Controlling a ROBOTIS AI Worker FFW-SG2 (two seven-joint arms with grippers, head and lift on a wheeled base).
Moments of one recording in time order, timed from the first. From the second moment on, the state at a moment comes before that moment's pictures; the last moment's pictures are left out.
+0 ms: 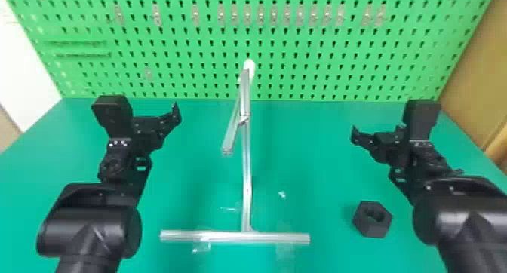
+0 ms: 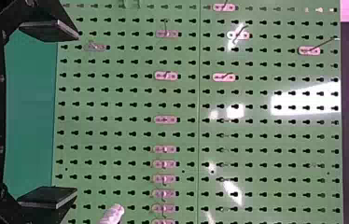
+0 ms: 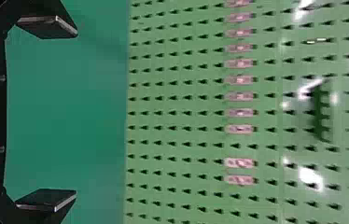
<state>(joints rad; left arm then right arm) -0.12 0.10 0.02 -1.61 0.10 0.07 0.02 -0.24 -0.11 -0.03 -1.51 -0.09 0.42 0.09</state>
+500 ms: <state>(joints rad) -0.13 0.10 0.02 -1.61 0.10 0.07 0.02 -0.33 -0.14 -0.02 -1.50 0.18 0.86 0.29</state>
